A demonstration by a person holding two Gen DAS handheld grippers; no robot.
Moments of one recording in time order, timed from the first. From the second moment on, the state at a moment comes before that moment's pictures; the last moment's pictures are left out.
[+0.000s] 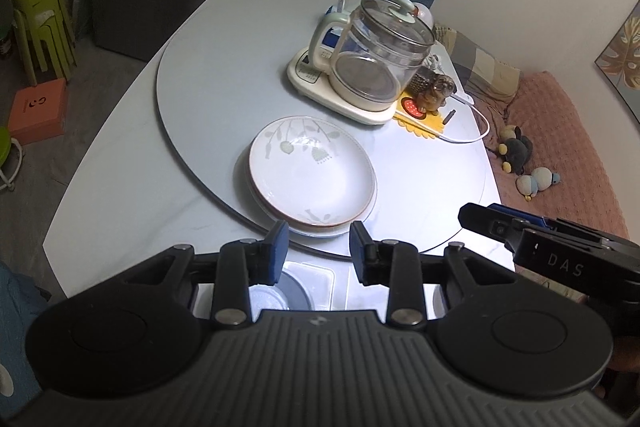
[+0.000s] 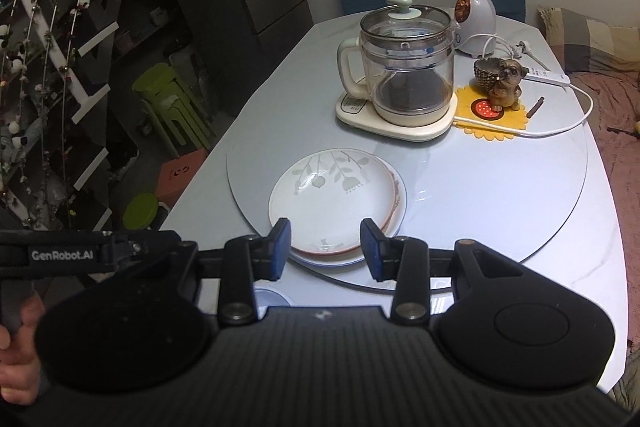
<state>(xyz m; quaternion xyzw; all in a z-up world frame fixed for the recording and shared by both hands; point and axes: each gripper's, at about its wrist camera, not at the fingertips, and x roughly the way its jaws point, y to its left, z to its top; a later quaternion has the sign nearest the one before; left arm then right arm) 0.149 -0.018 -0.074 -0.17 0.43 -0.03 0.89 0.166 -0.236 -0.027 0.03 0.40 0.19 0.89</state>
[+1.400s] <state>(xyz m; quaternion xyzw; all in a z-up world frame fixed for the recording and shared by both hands) 0.232 -0.194 -0.133 -0.08 0.49 -0.12 0.86 0.181 -0.430 -0.086 0.05 0.43 0.07 0.90</state>
